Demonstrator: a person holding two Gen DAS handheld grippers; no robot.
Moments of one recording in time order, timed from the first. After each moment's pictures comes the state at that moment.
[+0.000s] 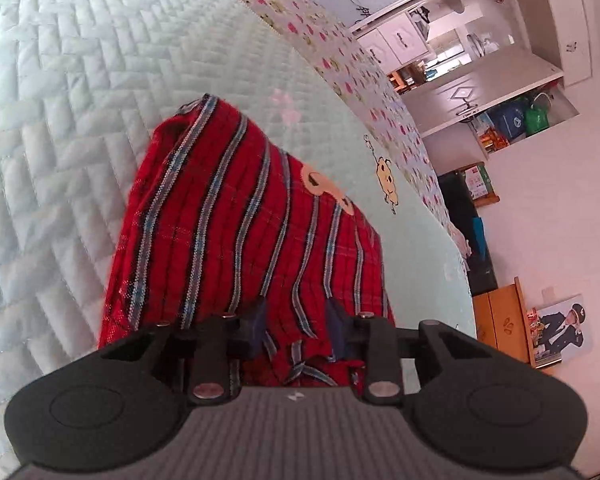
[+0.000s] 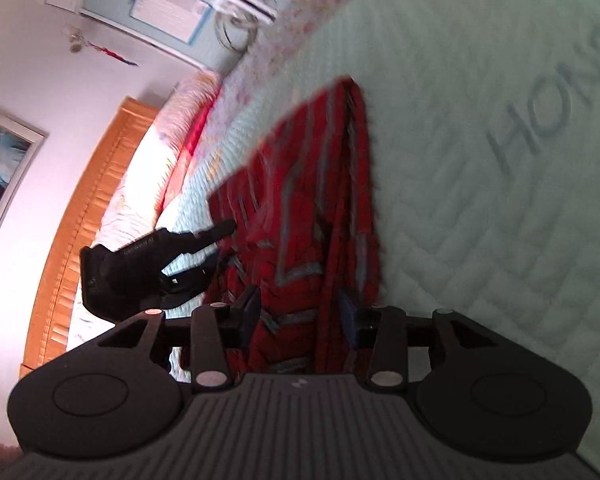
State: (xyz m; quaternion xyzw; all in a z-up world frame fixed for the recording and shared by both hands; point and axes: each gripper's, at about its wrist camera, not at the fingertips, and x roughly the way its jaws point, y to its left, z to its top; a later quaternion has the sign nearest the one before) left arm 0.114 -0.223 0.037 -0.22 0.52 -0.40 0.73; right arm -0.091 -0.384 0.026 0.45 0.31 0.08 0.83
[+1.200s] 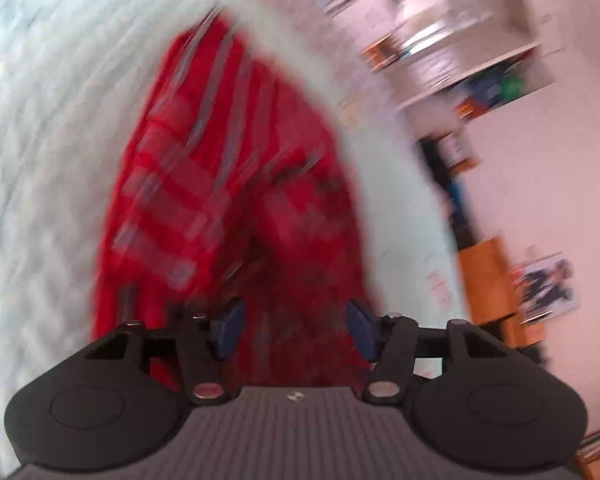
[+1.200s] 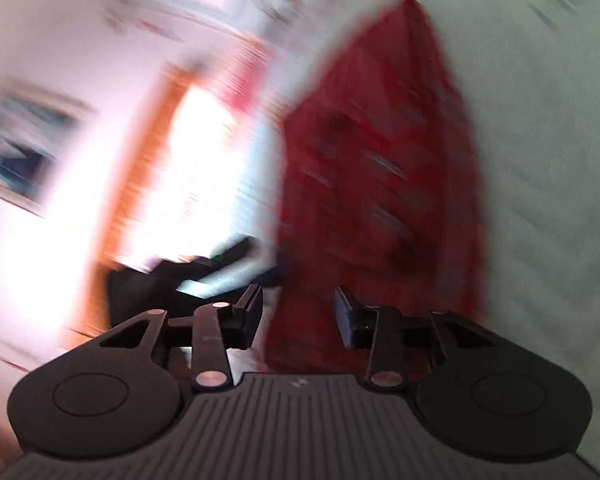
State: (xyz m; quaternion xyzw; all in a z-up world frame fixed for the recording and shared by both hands) left arm -0.009 -0.151 0.016 -0.23 0.53 -0.42 0.70; right arm -0.111 -0.341 -0.009 0.46 0.37 0.14 0.80
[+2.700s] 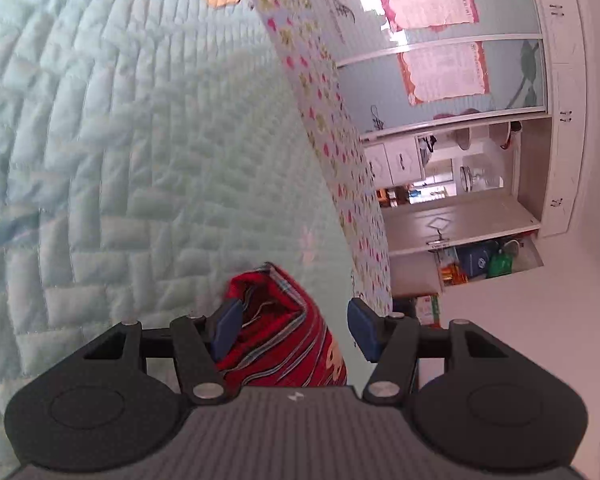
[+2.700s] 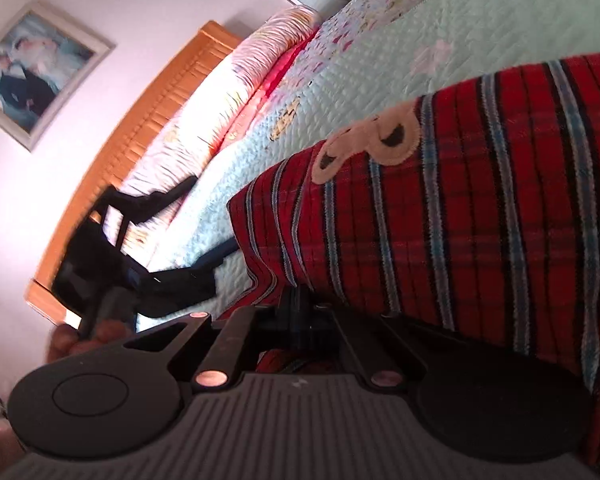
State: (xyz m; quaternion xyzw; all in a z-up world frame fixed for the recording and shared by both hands) left arm 0.172 -0.136 -0.011 -0.45 0.47 -0.33 0.69; right arm 0.098 -0.324 -0.038 0.38 0.33 0.24 0.83
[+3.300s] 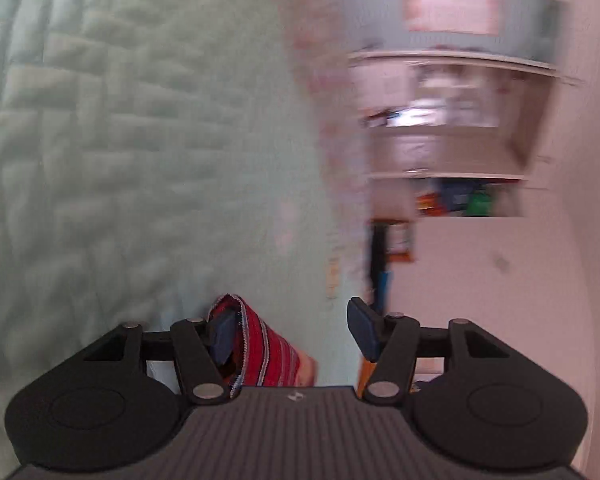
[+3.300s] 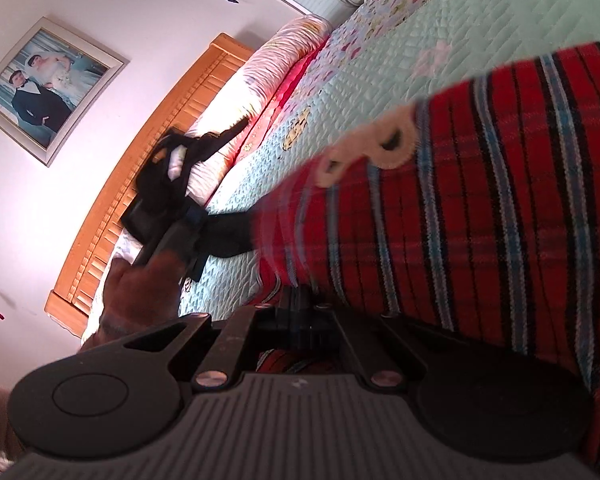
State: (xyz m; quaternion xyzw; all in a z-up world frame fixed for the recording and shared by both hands) left arm 0.283 -0.201 -0.035 -0.41 0.59 -0.39 0.58; right arm 0.089 -0.339 -0.044 0.40 0.31 0.26 0.82
